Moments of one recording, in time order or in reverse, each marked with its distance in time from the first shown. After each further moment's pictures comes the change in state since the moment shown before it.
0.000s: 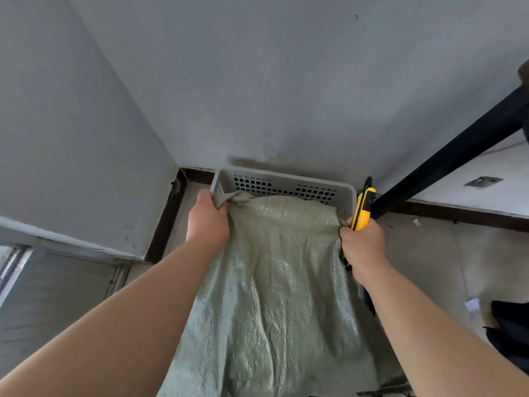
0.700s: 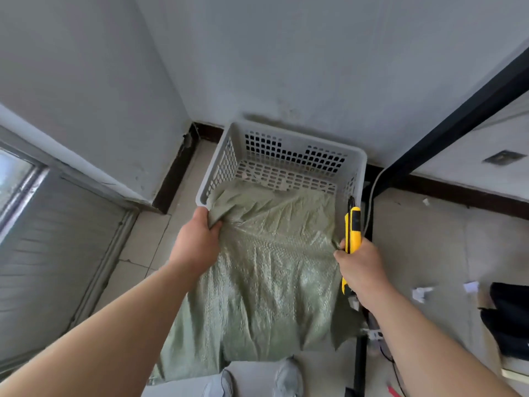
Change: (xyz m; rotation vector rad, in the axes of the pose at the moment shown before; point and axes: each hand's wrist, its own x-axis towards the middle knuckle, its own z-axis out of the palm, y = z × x) left_hand -0.129 -0.089 0.010 0.205 -0.059 -0.069; right_hand -0.064 0.109 -0.045 -0.275 -0.242 -0.019
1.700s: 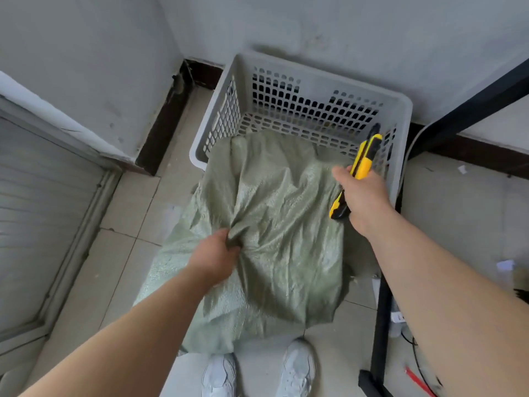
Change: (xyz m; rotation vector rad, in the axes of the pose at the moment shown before) left_hand 0.030 -0.117 0.119 0.158 -0.381 -0.091; right_hand 0.095 0.002 0.099 0.255 0.059 0.045
